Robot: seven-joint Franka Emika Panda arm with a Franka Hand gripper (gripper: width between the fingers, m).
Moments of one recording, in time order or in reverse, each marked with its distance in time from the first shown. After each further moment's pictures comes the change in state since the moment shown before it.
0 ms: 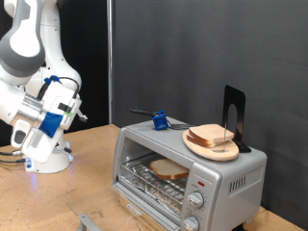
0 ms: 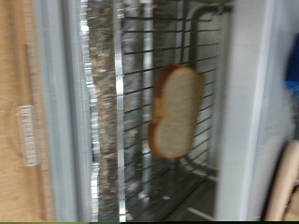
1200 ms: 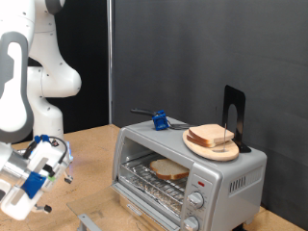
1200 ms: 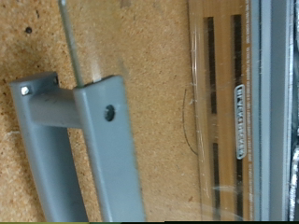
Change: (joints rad) arm -0.012 0.467 0.000 0.157 0.096 0.232 -0.156
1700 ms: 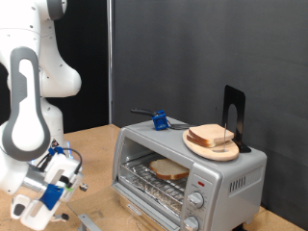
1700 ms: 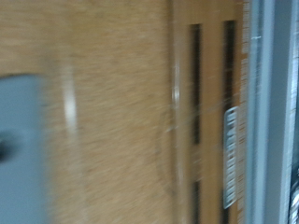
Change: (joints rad) arm 0.022 0.089 0.076 0.041 0.008 -0.024 -0.008
